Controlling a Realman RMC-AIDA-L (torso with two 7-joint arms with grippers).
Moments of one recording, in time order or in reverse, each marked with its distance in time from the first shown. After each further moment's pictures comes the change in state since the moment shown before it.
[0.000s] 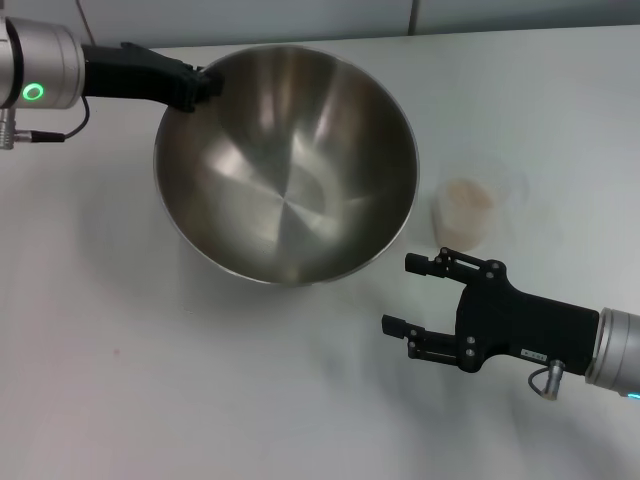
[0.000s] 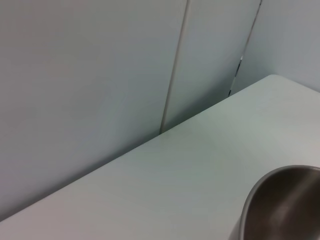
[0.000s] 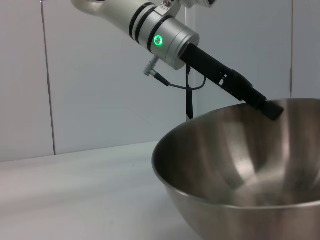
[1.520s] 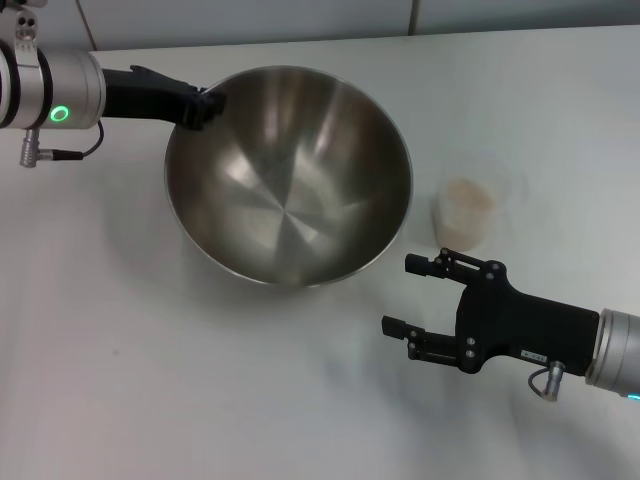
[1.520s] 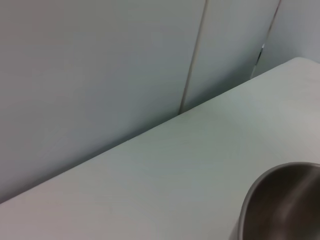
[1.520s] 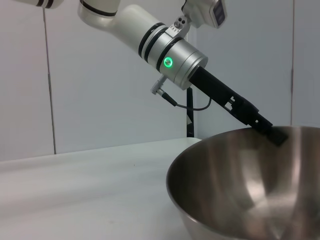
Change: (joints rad) left arm -0.032 0.002 0.024 -0.150 0.001 -0.136 0.044; right arm -0.001 0.000 0.000 0.001 0.000 -0.001 -0.009
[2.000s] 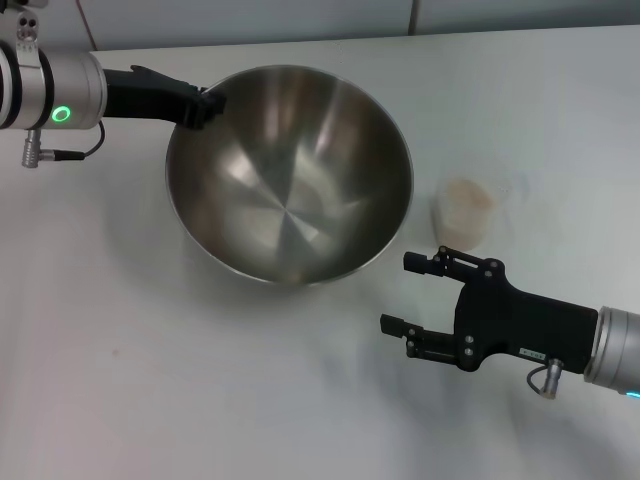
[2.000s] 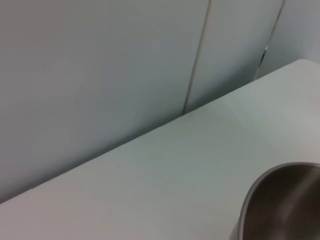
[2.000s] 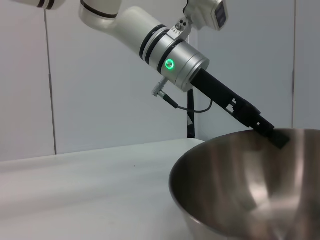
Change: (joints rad) left arm 0.000 -0.001 0.002 -0.007 -0.004 -0.013 -0.004; right arm 0.005 0.000 0.000 0.000 0.000 0.000 0.000
